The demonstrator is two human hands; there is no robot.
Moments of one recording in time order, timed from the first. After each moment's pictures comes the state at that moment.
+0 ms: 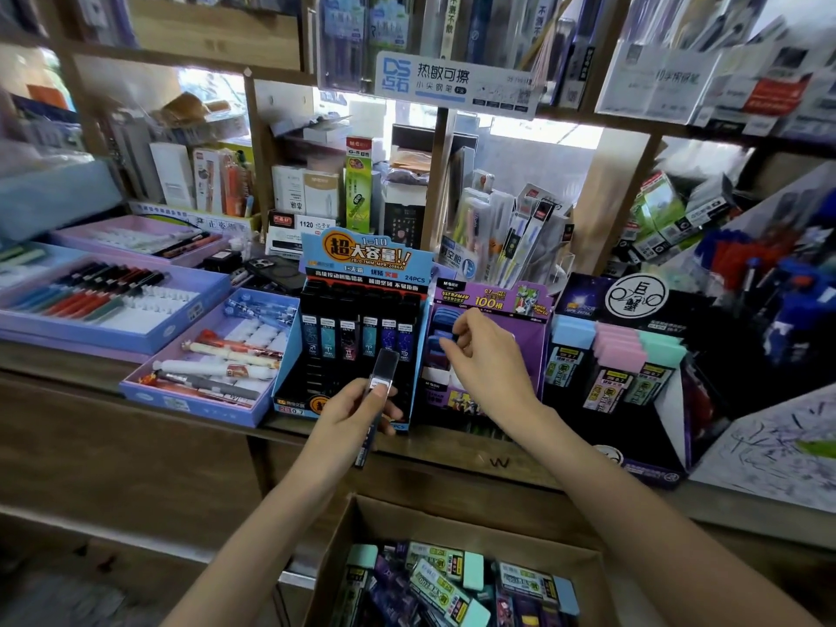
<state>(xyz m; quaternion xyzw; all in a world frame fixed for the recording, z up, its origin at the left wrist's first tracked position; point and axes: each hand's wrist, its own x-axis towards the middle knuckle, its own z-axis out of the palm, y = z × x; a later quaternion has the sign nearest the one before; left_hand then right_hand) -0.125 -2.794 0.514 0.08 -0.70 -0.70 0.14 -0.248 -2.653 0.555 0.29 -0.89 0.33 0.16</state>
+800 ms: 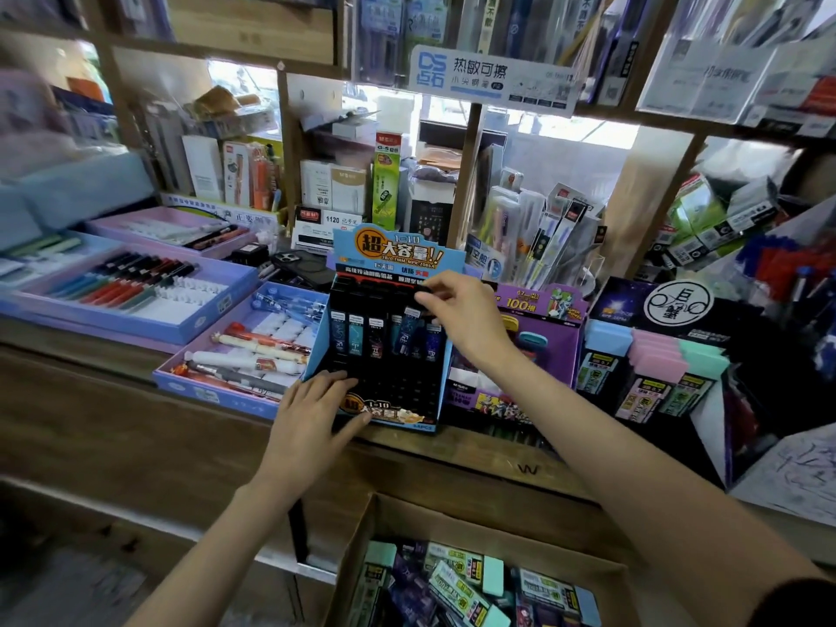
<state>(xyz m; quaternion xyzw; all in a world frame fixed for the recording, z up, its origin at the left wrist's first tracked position) -0.121 -2.868 0.472 0.09 -0.96 -0.16 0.21 -0.266 -2.721 0.587 0.32 -0.83 0.46 0.06</state>
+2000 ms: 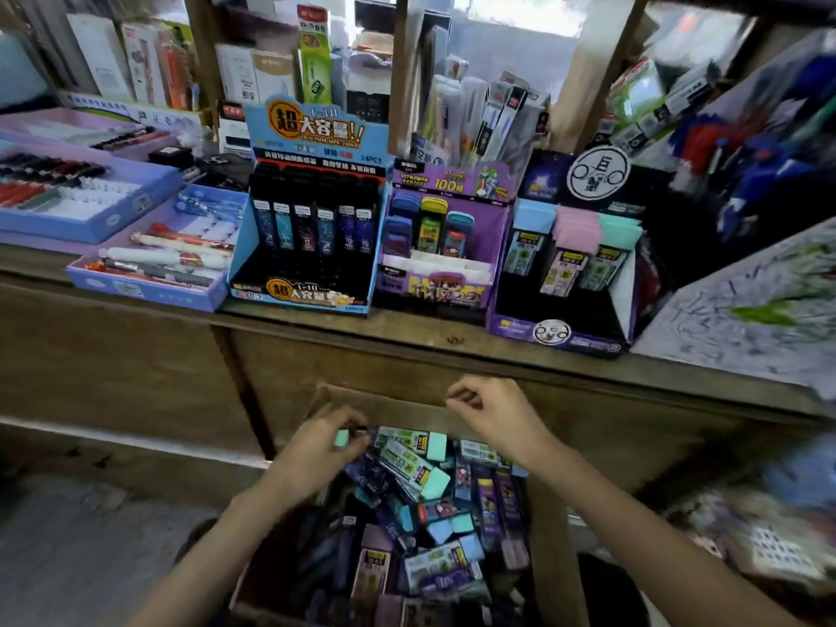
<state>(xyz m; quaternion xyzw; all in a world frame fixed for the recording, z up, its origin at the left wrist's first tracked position) -0.063 -2.761 0.386 0.05 -0.92 -0.38 0.02 -0.160 -2.539 0.444 0.27 -0.92 0.27 -0.09</state>
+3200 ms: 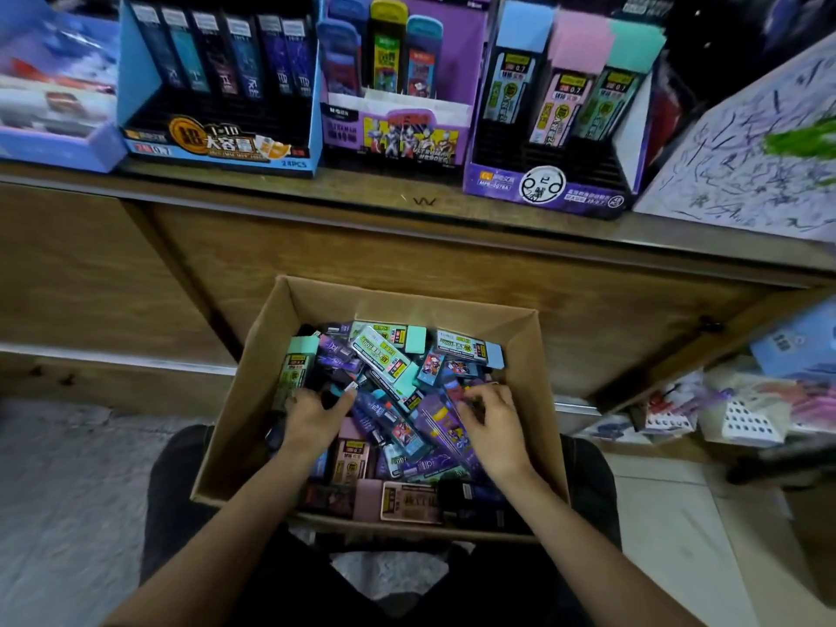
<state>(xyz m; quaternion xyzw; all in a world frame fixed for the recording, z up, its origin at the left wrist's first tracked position) -0.046 -2.705 0.248 0.36 -0.80 -0.48 -0.06 -0.085 -2.471 0.262 0.05 -0.92 0.39 -0.07</state>
